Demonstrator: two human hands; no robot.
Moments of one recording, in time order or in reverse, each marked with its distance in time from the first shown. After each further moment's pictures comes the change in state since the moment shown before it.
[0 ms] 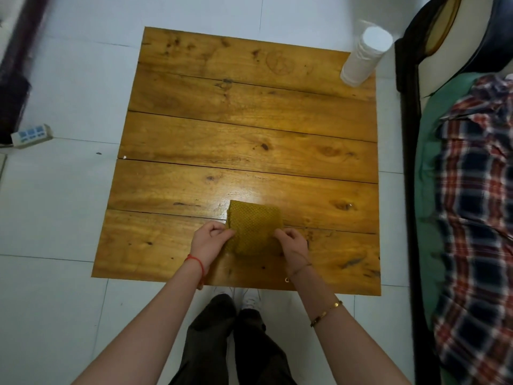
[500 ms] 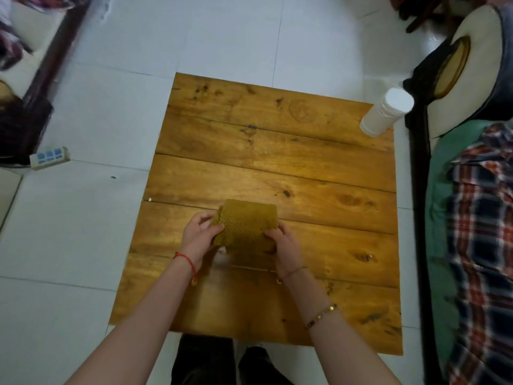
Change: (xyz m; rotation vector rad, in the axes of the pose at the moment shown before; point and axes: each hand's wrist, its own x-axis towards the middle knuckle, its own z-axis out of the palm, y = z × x) left_hand 0.072 0.097 -0.072 -0.343 -0.013 0.024; right_hand 0.021 -0.107 0.091 0.317 -0.179 -0.024
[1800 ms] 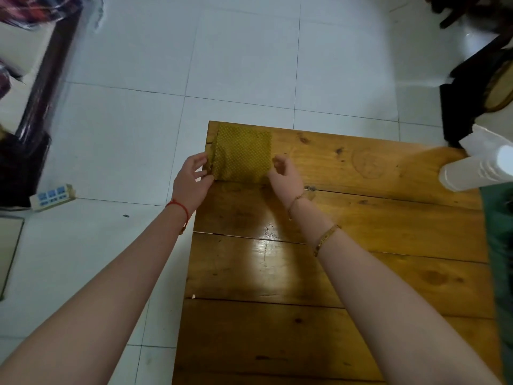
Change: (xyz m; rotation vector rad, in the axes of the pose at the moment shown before) left_hand 0.252 0.229 -0.078 0.522 0.041 0.390; right_hand 0.208 -0.174 0.241 -0.657 0.047 -0.355
